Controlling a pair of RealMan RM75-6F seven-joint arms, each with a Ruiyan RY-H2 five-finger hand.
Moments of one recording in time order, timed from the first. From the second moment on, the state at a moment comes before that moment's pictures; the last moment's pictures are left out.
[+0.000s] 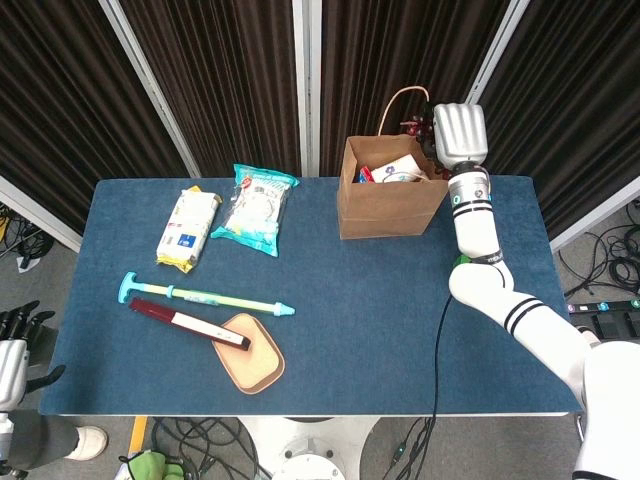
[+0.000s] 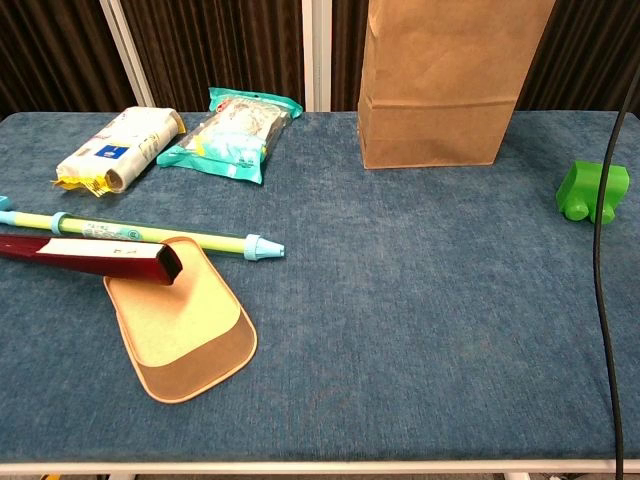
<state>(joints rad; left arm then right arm) 0.00 -1.16 -0.04 -1.58 1.43 1.52 0.10 1.10 -1.50 0.52 -0.90 -0.78 0.77 -0.42</state>
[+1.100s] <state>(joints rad) -0.03 -1.17 -0.05 -1.57 1.46 1.53 0.10 0.58 -1.05 0.28 -1.57 -1.16 1.06 -0.03</state>
